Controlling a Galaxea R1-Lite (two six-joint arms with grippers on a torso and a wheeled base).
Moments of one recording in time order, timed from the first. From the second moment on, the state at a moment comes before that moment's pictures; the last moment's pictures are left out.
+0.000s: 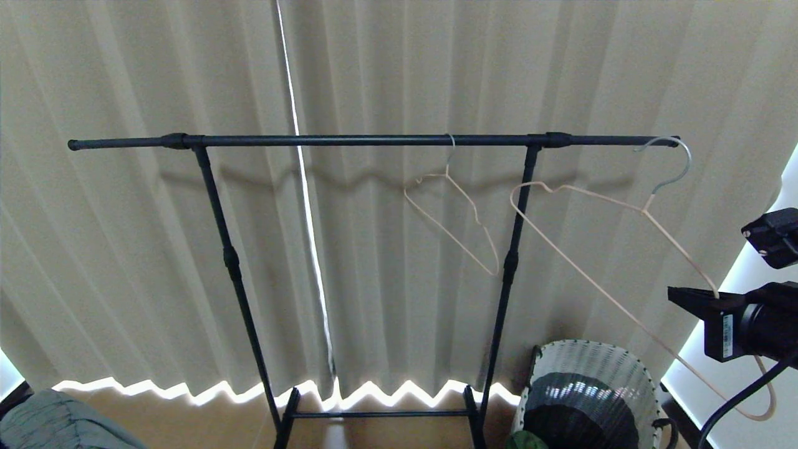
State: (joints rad) left arm -0.32 0.58 -0.26 -0.09 0.30 0.22; right arm 0.17 1.23 -0.55 -0.24 -0.08 -0.03
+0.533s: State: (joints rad) left arm -0.32 0.58 -0.24 -0.09 0.30 0.23; right arm 0.23 1.19 -0.55 -0.24 -0.07 0.03
